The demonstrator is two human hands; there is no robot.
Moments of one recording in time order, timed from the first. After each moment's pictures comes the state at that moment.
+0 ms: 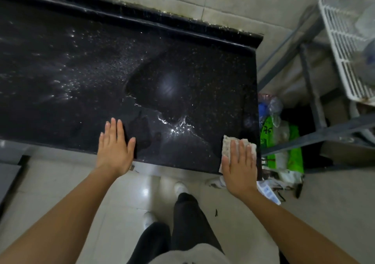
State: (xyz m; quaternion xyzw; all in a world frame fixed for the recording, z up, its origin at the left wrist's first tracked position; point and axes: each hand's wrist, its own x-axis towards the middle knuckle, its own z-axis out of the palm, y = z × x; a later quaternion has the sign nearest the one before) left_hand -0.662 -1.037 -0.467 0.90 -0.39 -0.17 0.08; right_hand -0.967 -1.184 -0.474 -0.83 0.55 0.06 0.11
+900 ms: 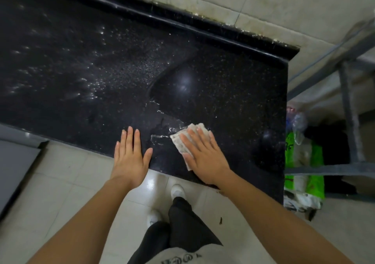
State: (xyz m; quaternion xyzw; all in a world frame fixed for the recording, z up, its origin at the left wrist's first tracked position) left_hand -0.657 -1.027 -0.469 0.90 -0.36 -0.22 0.06; right_hand -0.821 -1.194 -0.462 -0.96 0.20 0.16 0.07
